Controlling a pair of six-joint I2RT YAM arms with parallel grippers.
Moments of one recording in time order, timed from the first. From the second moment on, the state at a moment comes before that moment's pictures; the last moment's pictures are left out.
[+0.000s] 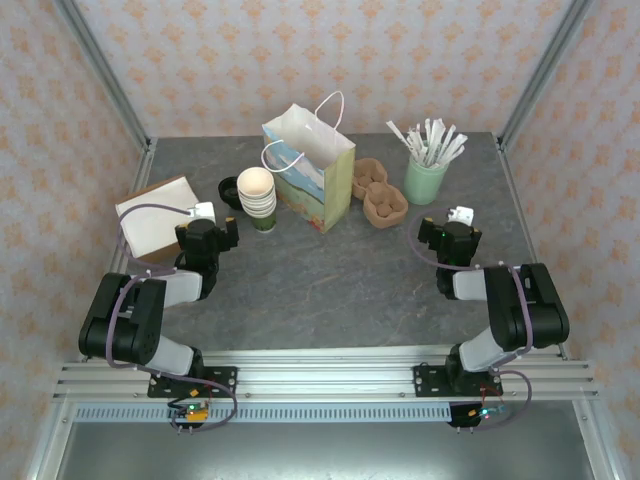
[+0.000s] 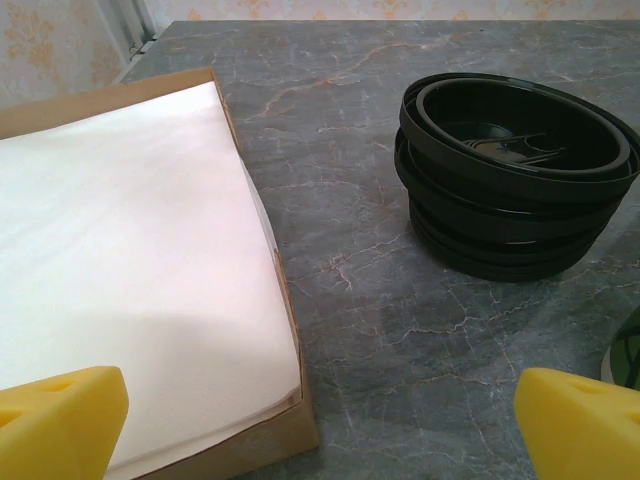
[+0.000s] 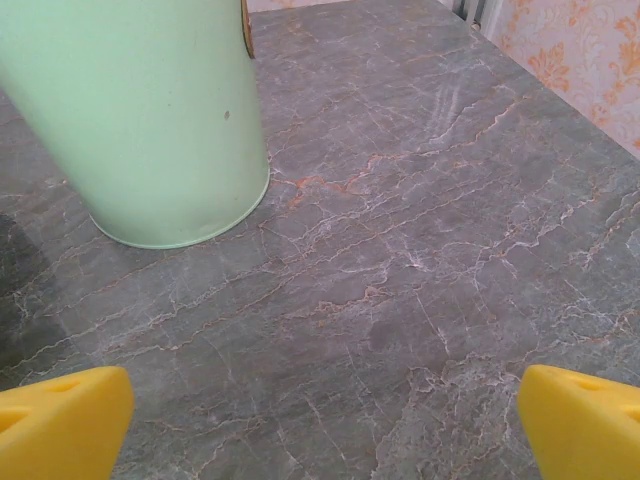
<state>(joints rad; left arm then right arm) -0.07 1.46 0.42 0.58 -0.34 -0.09 0.06 1.53 0.39 0.70 0.29 0.14</state>
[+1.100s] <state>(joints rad) -0.08 1.31 0.54 0.34 -0.35 -0.12 0.05 1.25 0.41 0.50 0.43 0.25</state>
